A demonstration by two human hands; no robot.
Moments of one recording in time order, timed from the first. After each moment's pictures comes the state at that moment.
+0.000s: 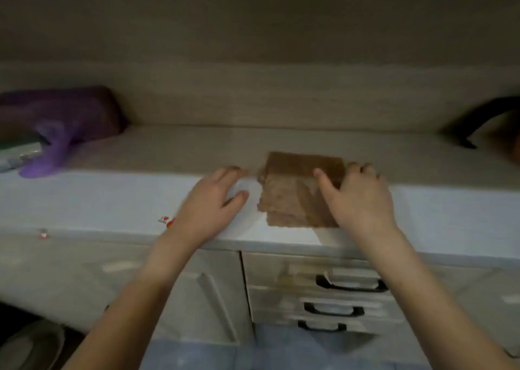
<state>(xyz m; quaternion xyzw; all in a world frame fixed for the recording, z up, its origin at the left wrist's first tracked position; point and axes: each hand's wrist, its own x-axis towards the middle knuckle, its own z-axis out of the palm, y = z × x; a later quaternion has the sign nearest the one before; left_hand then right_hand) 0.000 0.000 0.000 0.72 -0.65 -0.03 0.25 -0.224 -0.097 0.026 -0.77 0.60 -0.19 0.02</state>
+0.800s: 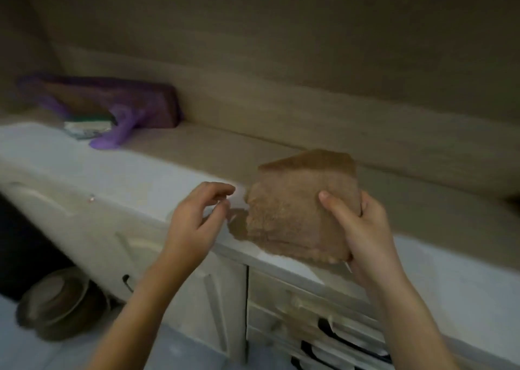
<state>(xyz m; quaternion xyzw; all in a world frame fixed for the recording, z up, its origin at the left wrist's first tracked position) -0.016 0.051 0.004 0.73 -0.46 0.00 0.51 -0.207 -0.086 0.043 -0.60 0.30 -0.39 0.63</state>
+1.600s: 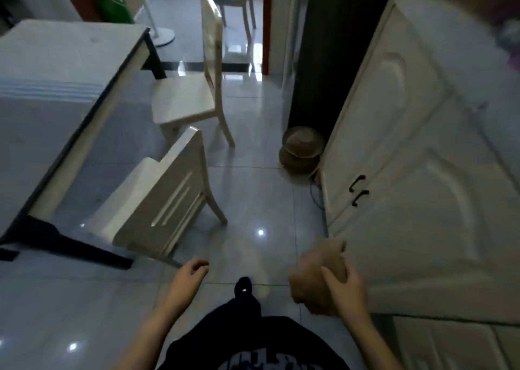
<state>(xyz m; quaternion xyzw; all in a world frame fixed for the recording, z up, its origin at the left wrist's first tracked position) -0.256 0.472 -0.258 0.78 0.35 -0.10 0.52 -0.146 0.167 -0.224 -0.84 0.12 0.17 0.51</state>
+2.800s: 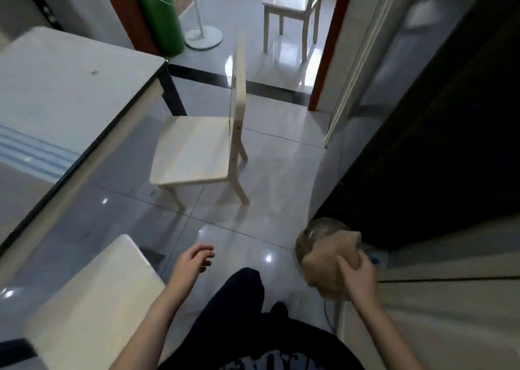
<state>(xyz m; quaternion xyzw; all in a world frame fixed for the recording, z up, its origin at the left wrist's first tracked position) 0.304 0.690 -0.255 0.59 0.50 0.03 0.63 0.503 0.408 -0.254 -0.86 0.06 0.21 0.45</state>
